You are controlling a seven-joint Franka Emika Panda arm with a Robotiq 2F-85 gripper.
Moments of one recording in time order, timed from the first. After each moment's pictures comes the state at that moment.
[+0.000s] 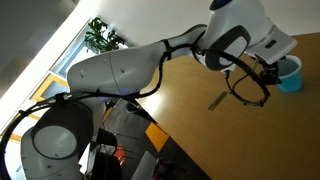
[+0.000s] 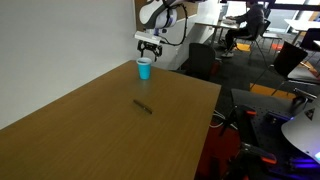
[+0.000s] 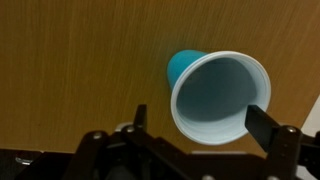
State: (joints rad) arm -0.28 0.90 -0.24 -1.33 0.31 2.36 0.93
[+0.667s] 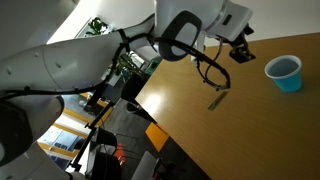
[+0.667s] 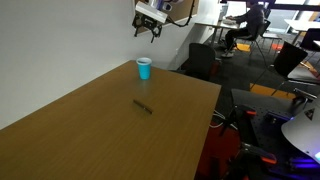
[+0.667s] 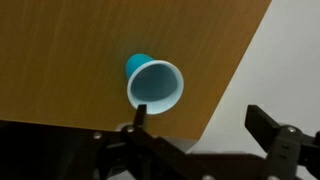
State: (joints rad) arm -0.25 0.54 -0.19 -1.65 0.33 2.53 0.76
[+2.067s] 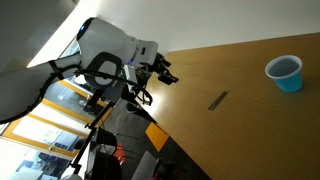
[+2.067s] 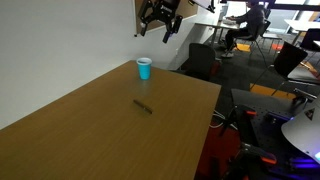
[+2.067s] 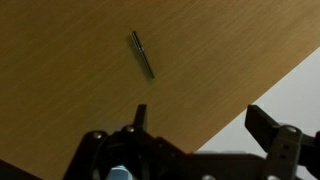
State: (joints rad) arm -0.10 -0.06 -0.07 -2.27 0.38 2.48 0.38
